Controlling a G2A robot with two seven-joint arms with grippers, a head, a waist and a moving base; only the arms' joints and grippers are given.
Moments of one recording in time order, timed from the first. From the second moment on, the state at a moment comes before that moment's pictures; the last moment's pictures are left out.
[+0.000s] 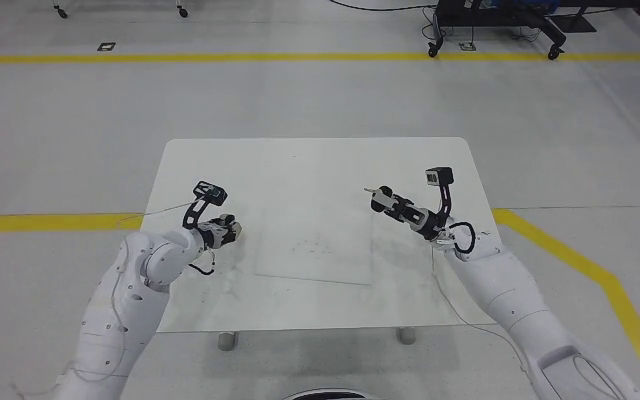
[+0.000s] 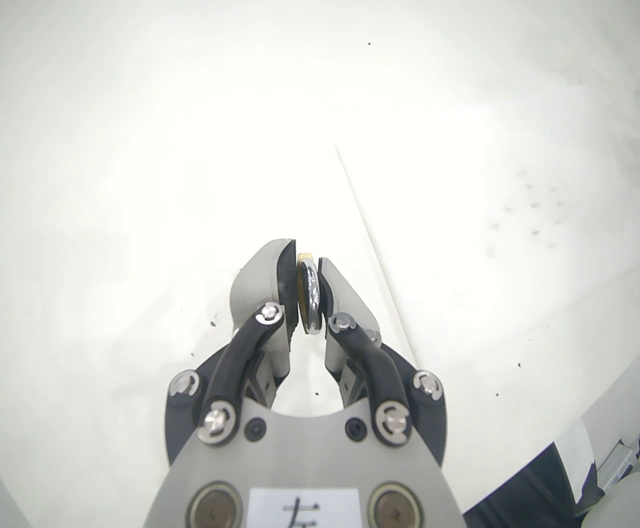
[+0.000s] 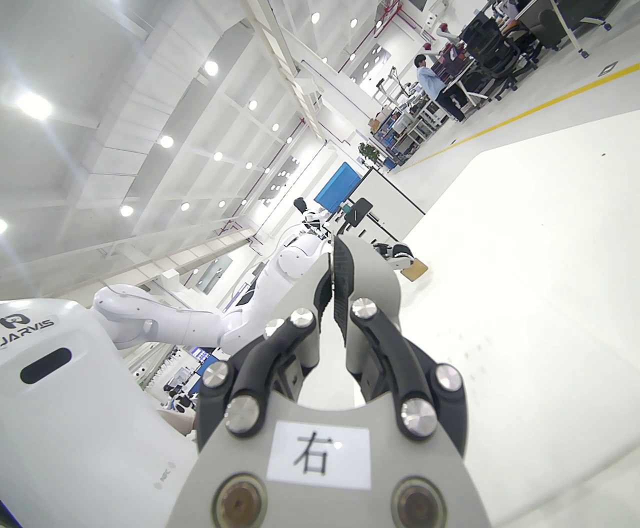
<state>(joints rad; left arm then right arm) 1.29 -1.06 -1.30 -1.50 0.91 -0.29 -0.82 -1.09 -1.11 1.01 -0.99 0.52 -1.01 0.81</state>
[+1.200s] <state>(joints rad) 1.35 -1.05 -1.31 -1.57 0.99 -0.29 -0.78 -1.09 -1.11 1.01 -0.99 0.52 -1.01 0.81</state>
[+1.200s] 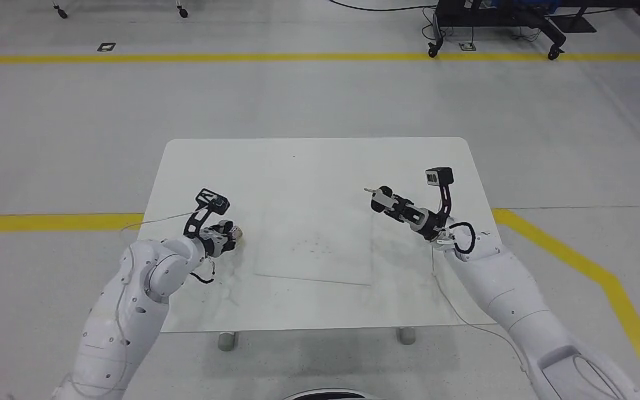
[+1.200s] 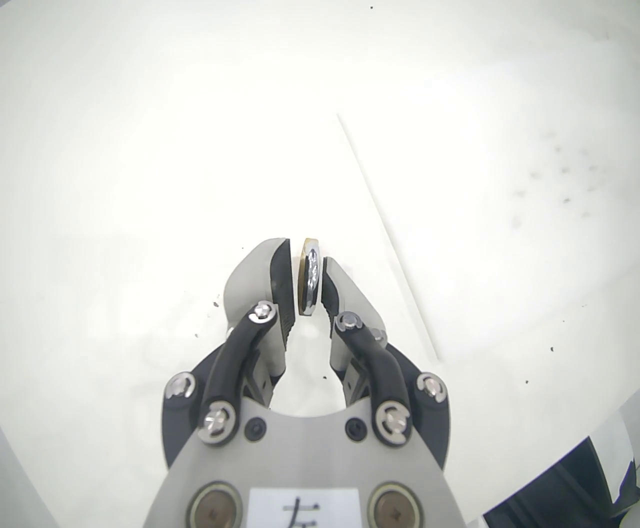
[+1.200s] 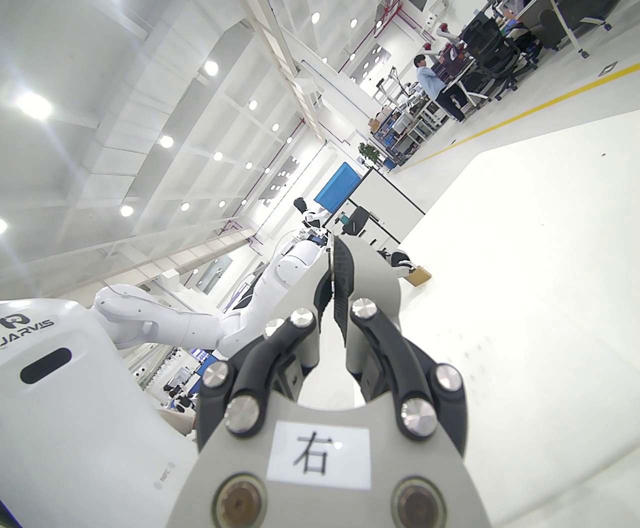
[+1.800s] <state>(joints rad) 1.32 -1.06 -1.32 -1.54 0.82 -0.18 -0.76 -1.09 -1.11 1.01 -0.99 0.52 -1.01 0.81</state>
